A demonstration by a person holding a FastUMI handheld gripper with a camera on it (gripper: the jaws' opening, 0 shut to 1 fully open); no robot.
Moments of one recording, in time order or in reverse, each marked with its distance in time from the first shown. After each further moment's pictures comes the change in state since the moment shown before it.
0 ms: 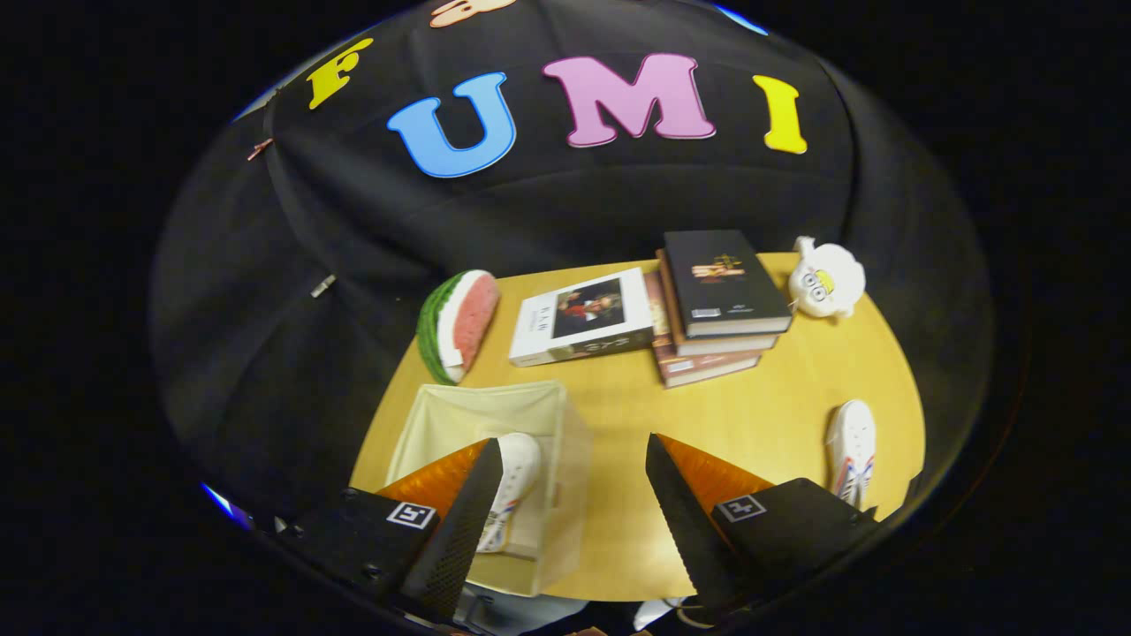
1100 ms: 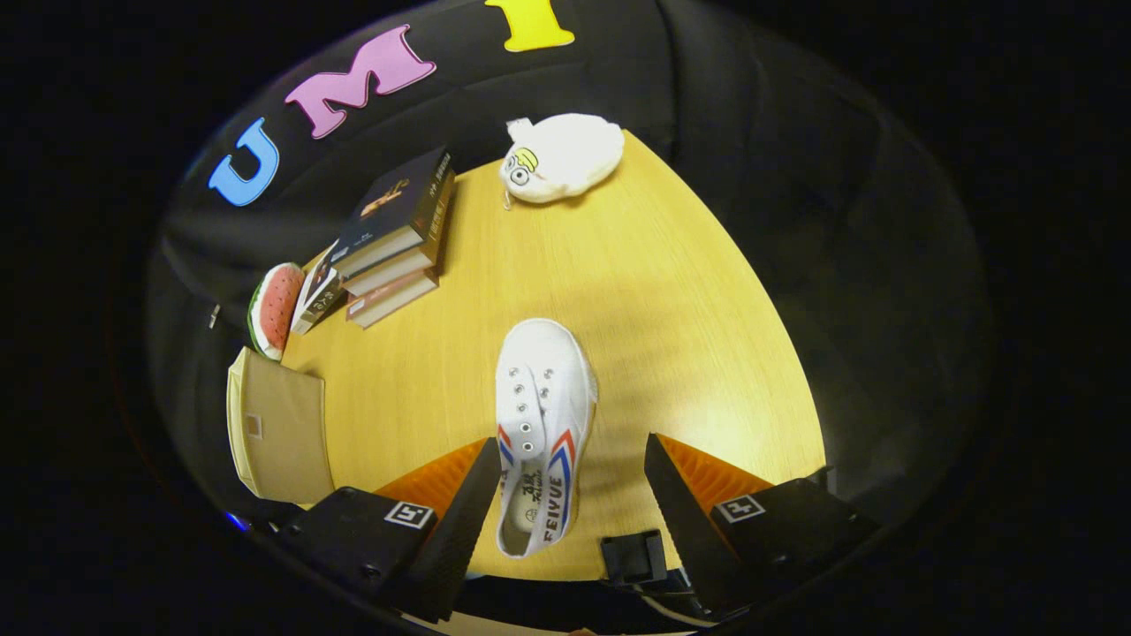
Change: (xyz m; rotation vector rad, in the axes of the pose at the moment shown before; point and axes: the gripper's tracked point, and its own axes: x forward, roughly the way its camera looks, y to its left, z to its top) arm 0.008 -0.384 -0.137 0.271 0.337 -0.135
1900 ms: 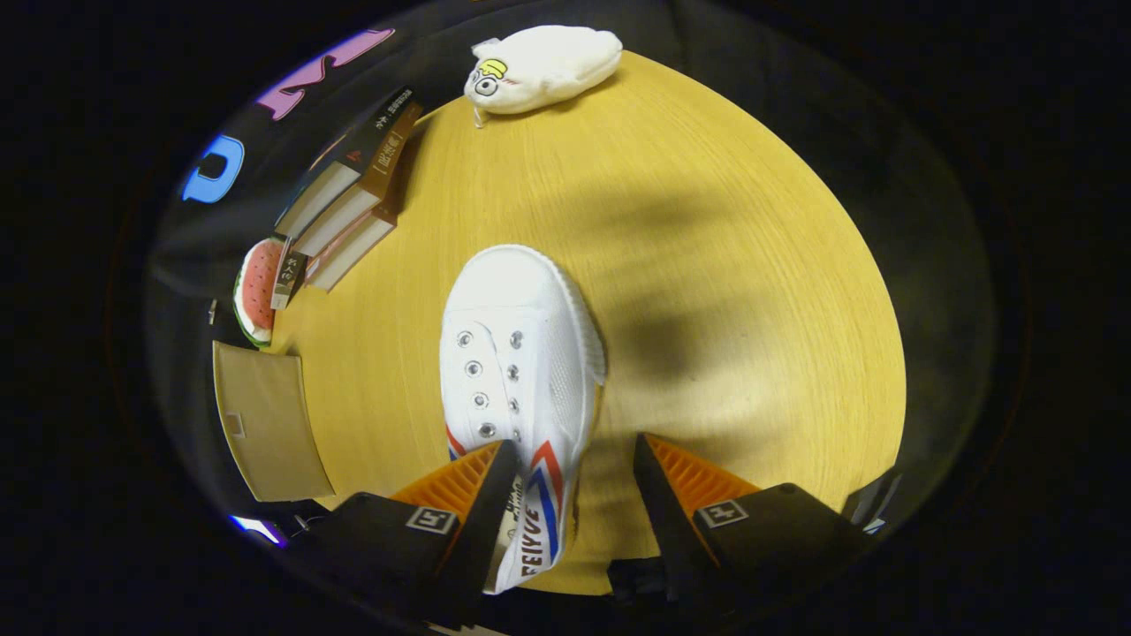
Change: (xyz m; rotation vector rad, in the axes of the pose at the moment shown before) arm 0.073 0.016 -0.034 0.074 0.225 0.095
